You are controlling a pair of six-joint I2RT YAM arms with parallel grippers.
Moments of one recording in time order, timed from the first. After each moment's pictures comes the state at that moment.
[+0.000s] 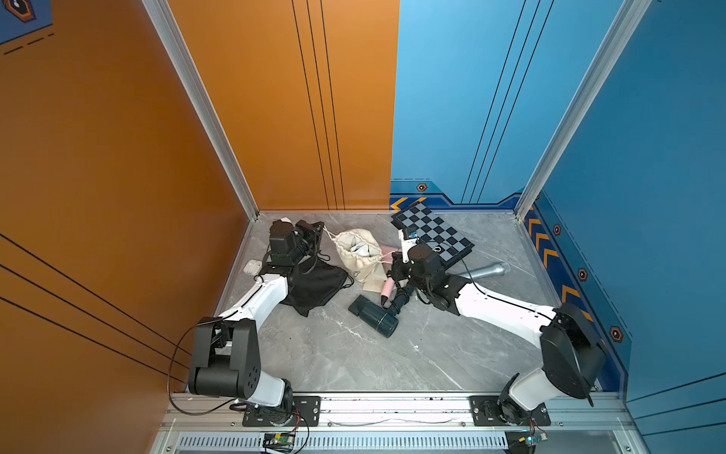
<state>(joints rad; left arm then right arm) -0.03 1.46 0.96 0.32 0.30 -1.39 0.73 1.52 1.05 0.05 0.30 0.32</state>
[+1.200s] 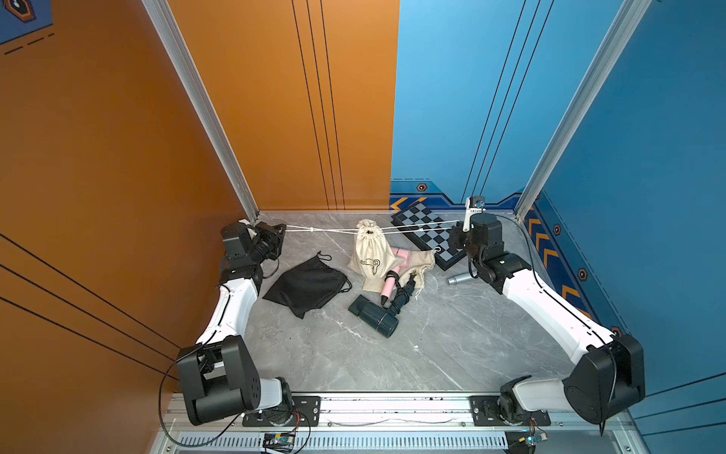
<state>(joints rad) 0.26 1.36 0.98 0.11 0.50 -1.25 0.33 1.38 1.17 -0.16 0.28 0.21</state>
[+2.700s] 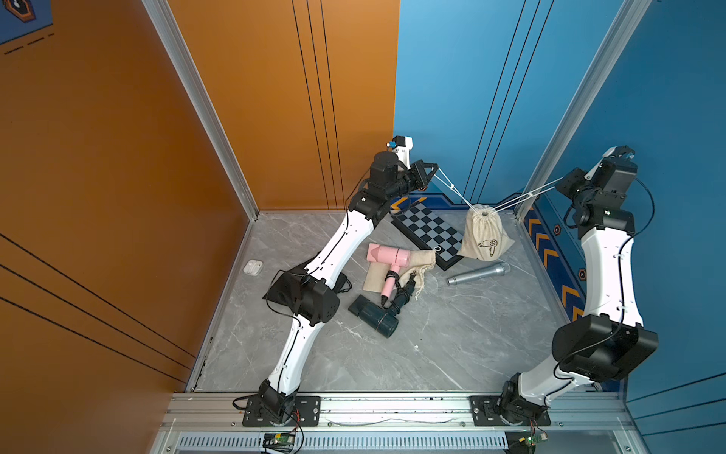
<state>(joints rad) -0.58 2.39 2.64 -0.22 0.39 -0.84 -0.37 1.64 1.85 -0.44 -0.02 0.39</state>
